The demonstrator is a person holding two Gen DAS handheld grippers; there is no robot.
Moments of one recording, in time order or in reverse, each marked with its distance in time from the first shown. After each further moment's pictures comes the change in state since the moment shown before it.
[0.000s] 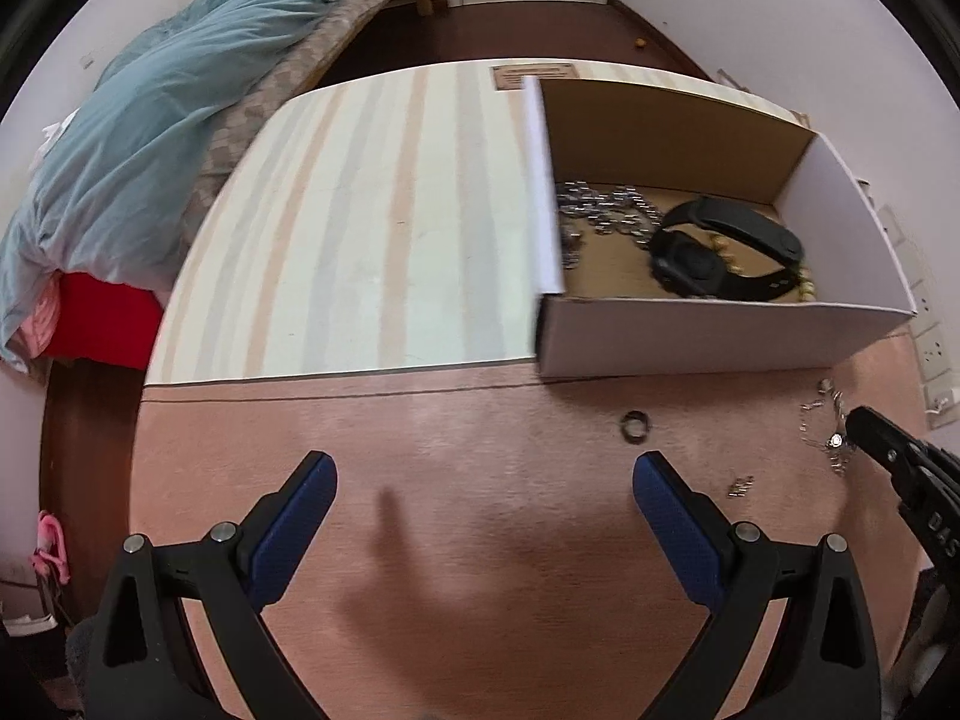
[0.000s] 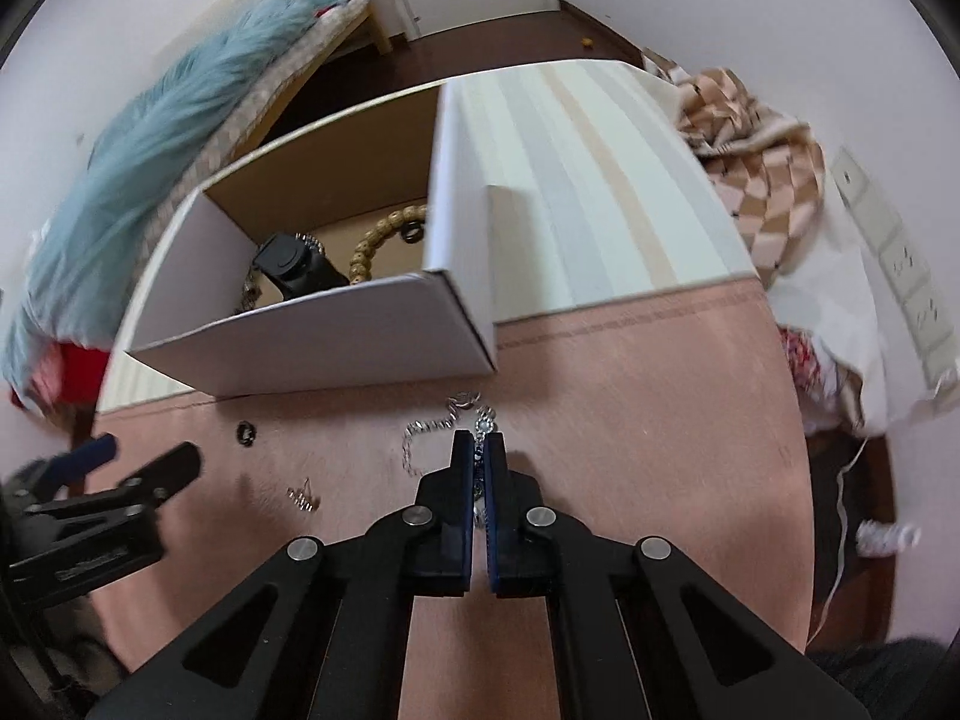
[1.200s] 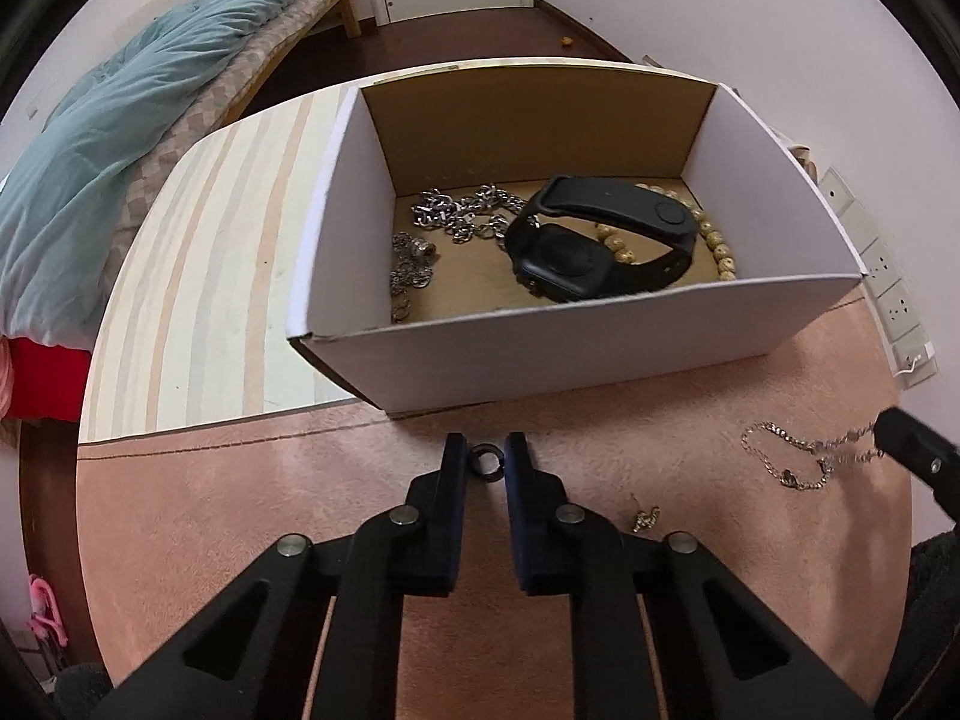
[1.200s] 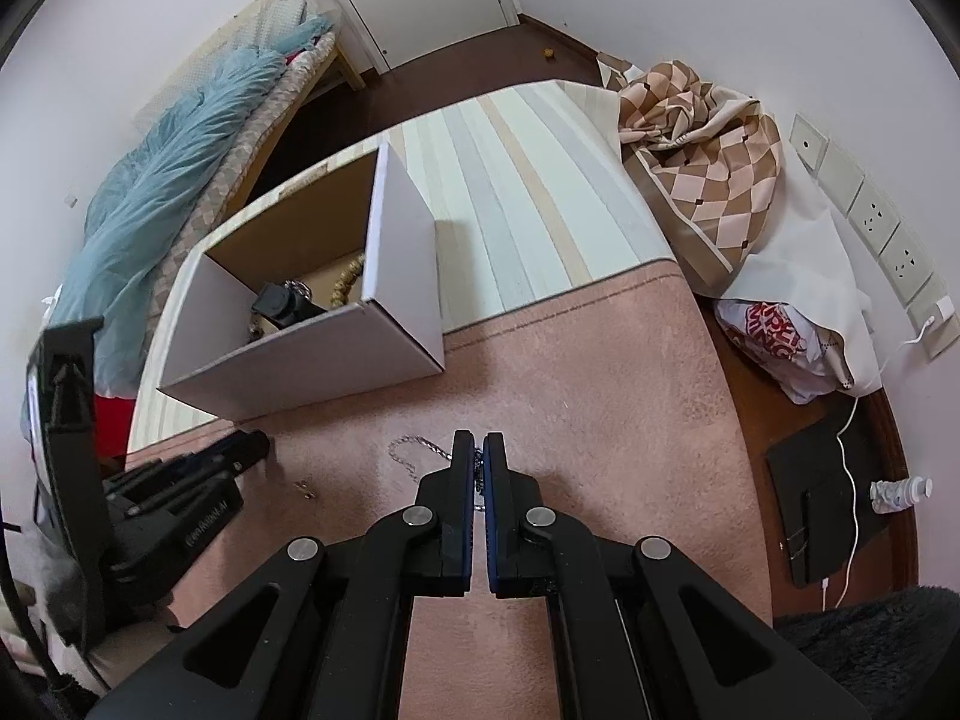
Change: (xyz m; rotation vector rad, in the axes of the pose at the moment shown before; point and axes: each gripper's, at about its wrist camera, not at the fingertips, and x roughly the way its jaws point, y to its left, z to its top) left arm 0.011 -0.046 0.003 0.115 -0.036 -0.087; right arm -0.039 -0.028 -0.007 0.102 -0.054 0.028
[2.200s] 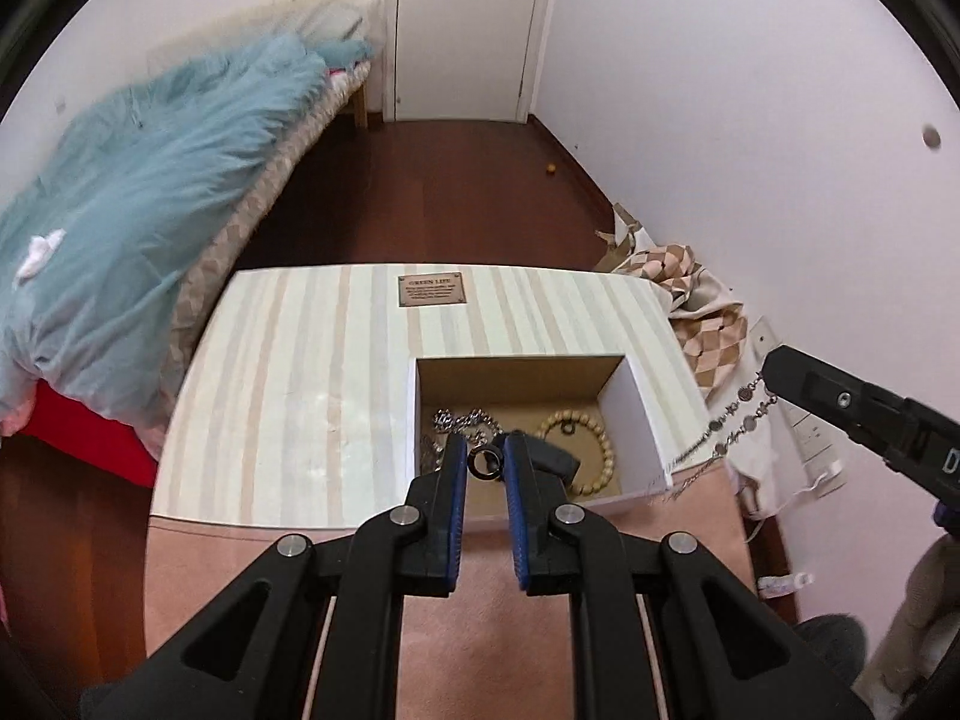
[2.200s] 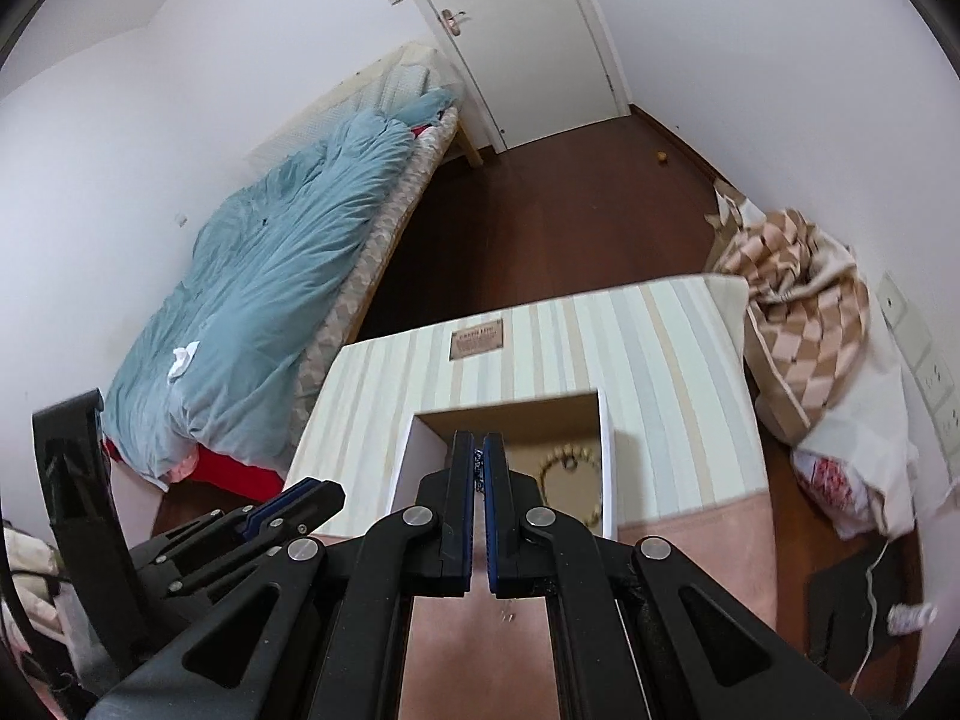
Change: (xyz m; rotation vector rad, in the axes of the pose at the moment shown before) left arm -0.136 0.041 0.063 -0.111 -0.237 -0.137; right arm -0.101 0.095 0.099 -0.149 -0.173 0.206
